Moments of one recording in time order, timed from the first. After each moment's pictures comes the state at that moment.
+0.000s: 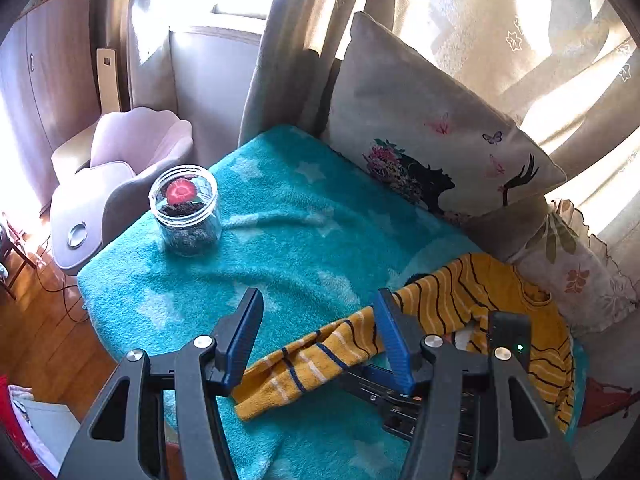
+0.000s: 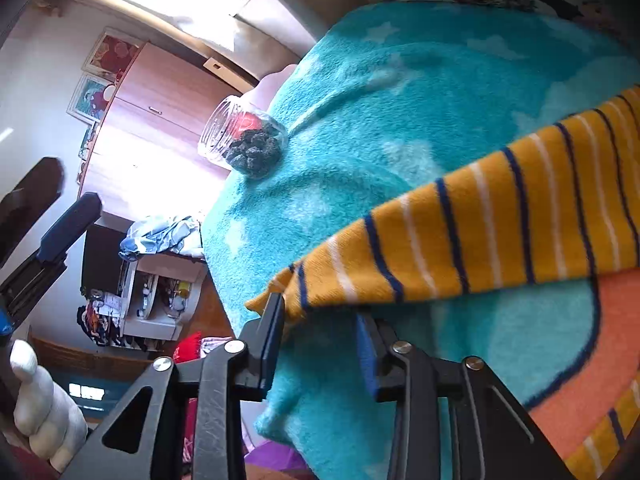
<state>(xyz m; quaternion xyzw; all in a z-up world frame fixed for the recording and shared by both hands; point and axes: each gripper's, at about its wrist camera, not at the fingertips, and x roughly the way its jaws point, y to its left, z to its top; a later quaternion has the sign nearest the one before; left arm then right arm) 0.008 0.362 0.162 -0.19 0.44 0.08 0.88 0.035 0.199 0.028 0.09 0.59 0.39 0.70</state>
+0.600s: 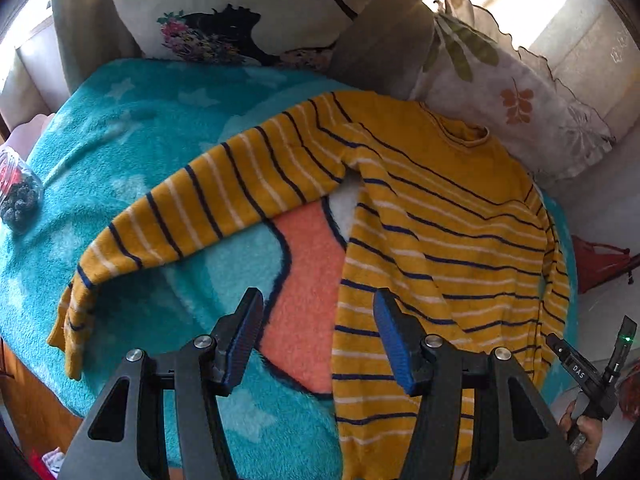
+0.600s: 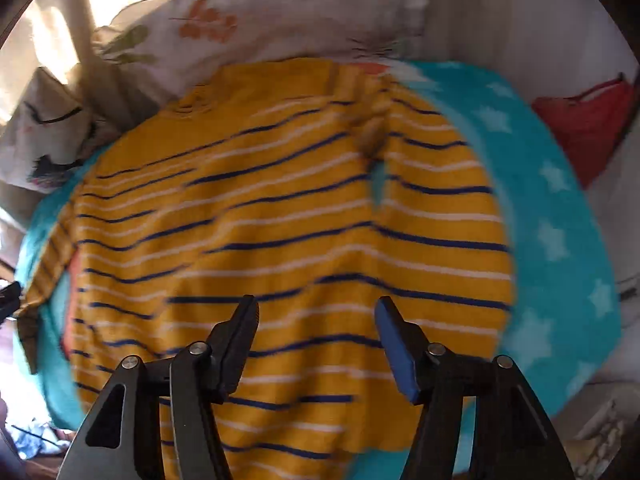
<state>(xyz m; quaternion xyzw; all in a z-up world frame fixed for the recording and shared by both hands) 0.022 0.169 0.091 -0.08 0.56 -0.11 0.82 -0.123 -0.244 0.063 0.12 0.53 -0.17 0.82</state>
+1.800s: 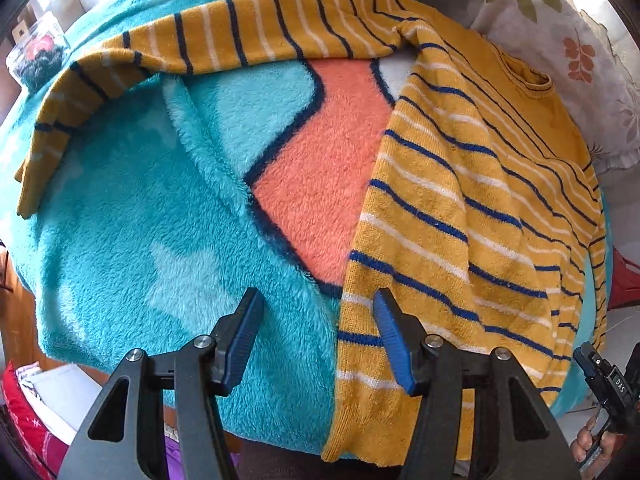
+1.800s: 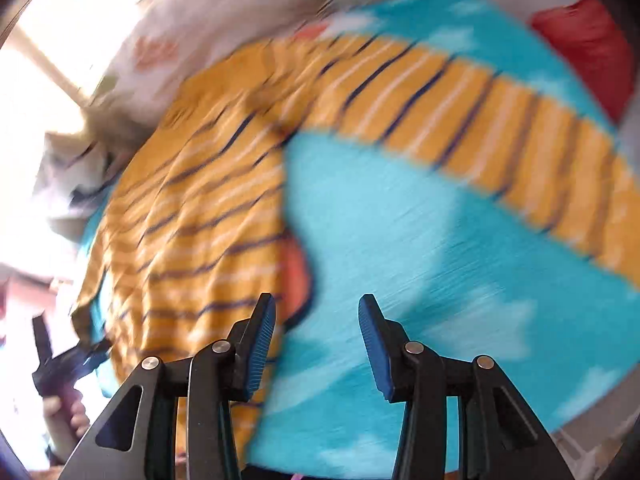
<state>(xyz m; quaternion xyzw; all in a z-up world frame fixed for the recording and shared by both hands) -0.040 0.154 0.014 -0.10 0.62 -0.01 0.78 -0.172 -0.286 0.035 0.27 0.55 0.01 0.79</state>
